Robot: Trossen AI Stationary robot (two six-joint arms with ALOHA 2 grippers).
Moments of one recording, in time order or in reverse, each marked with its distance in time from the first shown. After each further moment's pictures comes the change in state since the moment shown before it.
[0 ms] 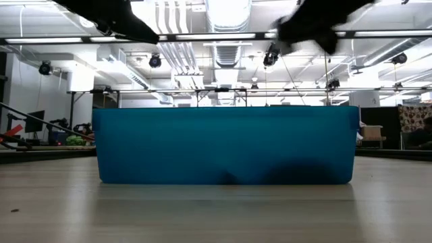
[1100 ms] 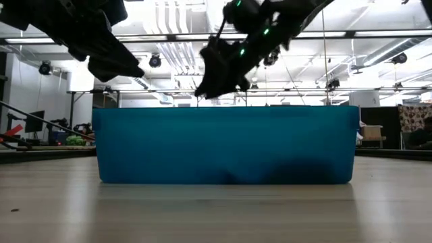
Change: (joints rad) left arm -0.002 0.035 -0.153 0.069 0.535 -0.355; right arm -0.576 0.610 0.438 0.183 -0.302 -0.556
